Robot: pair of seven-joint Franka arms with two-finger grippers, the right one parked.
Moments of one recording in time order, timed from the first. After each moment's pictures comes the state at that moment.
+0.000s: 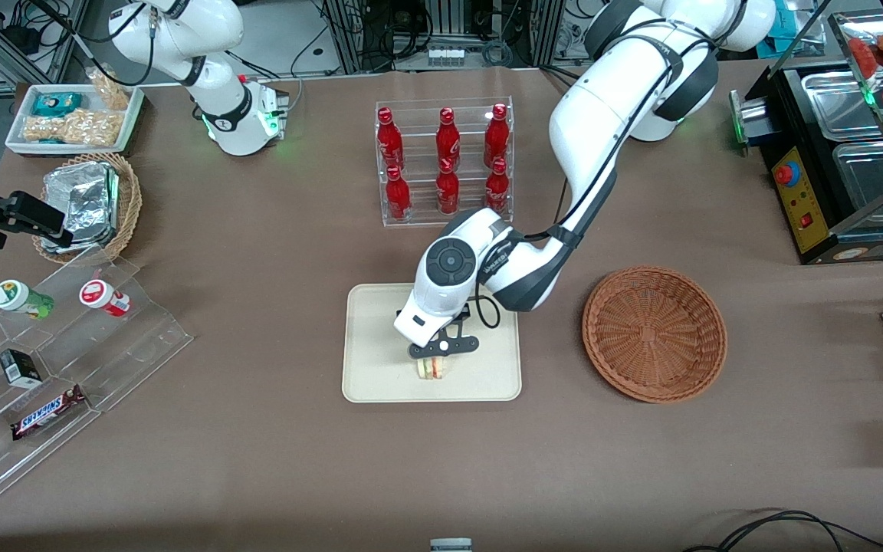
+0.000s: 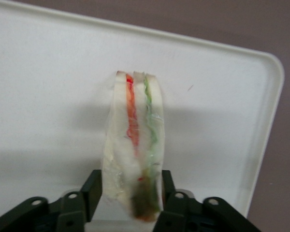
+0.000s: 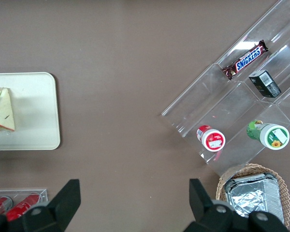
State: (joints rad) arm -0.58 0.95 -0.27 -1.07 0.11 2.12 -0.93
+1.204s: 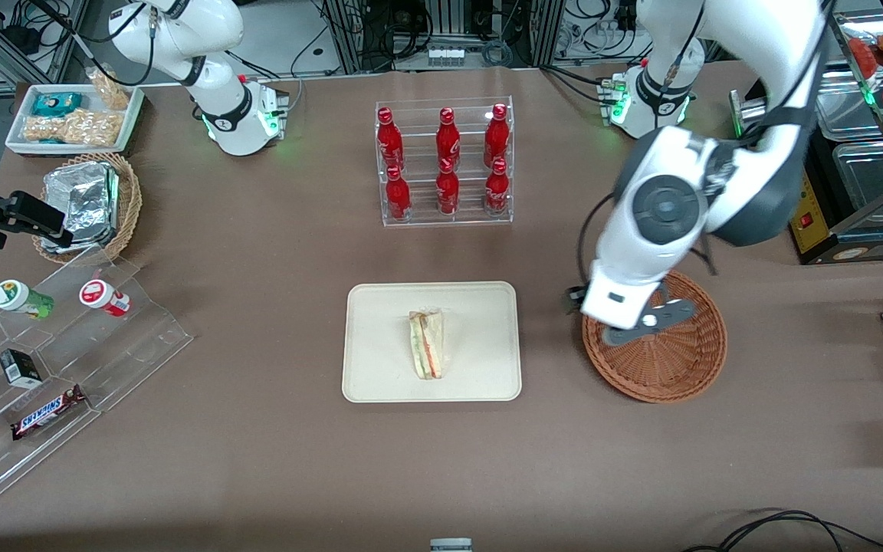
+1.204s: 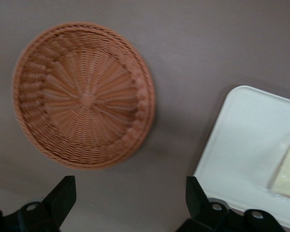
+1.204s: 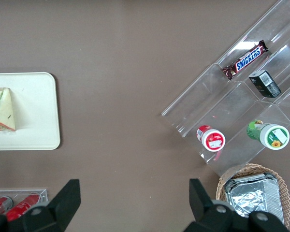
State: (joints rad) arm -0.19 0.30 -0.23 -1.62 0.13 1.81 -0.76
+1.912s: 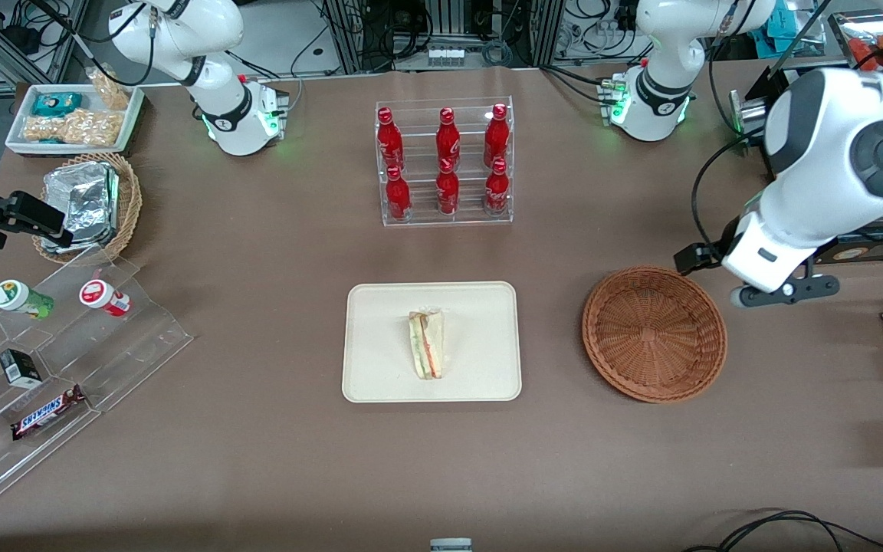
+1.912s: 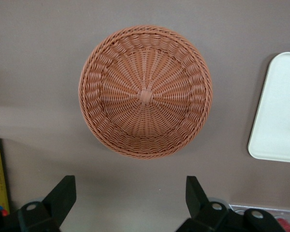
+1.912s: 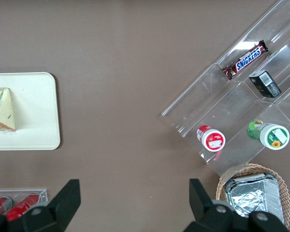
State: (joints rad) arm 0.04 0.07 -0.22 -1.77 0.03 1.74 -0.28
